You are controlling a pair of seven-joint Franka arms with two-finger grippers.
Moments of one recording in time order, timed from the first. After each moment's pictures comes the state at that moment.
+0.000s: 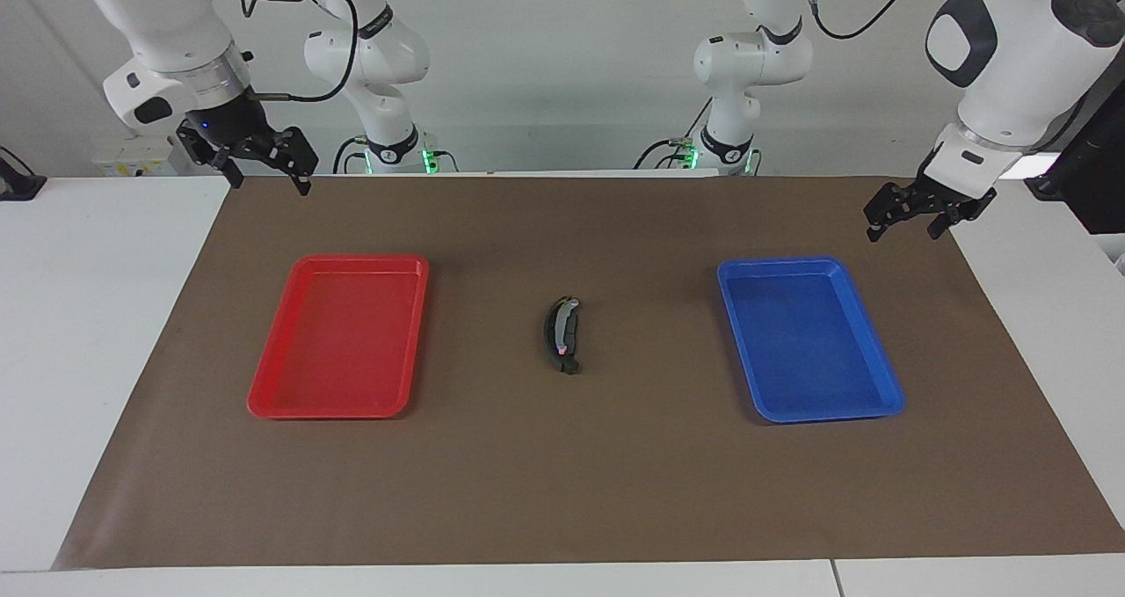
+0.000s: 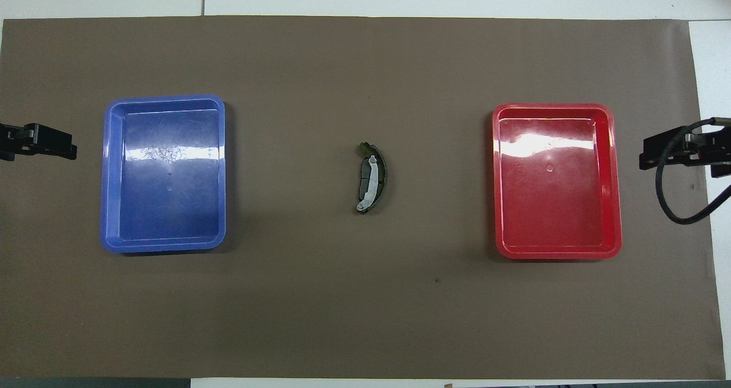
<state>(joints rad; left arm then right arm) -0.03 0.00 0.04 -1.70 0.02 1.68 0.07 -0.03 -0.06 0.02 -1.60 -0.02 1.48 0.14</state>
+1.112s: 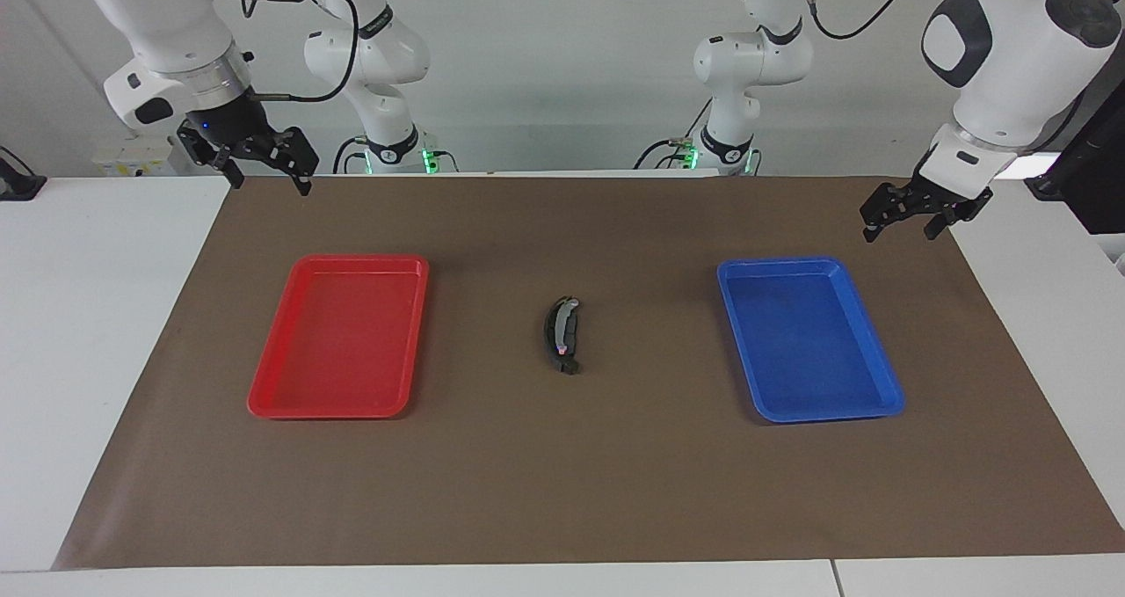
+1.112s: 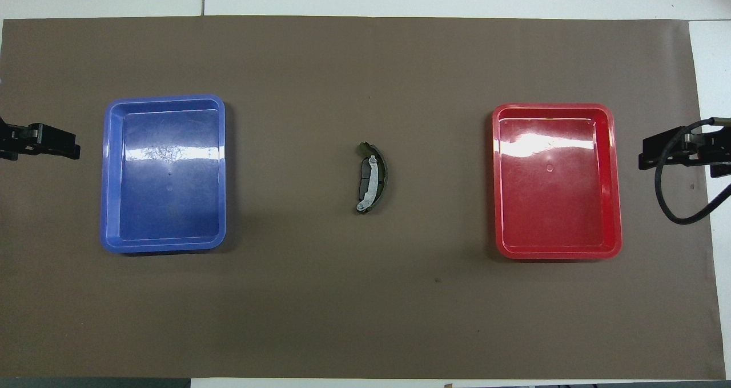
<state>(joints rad) -0.03 0.00 0.04 -1.70 0.02 1.68 0.07 -0.03 -0.06 0.02 -1.60 -0.02 1.48 0.14</state>
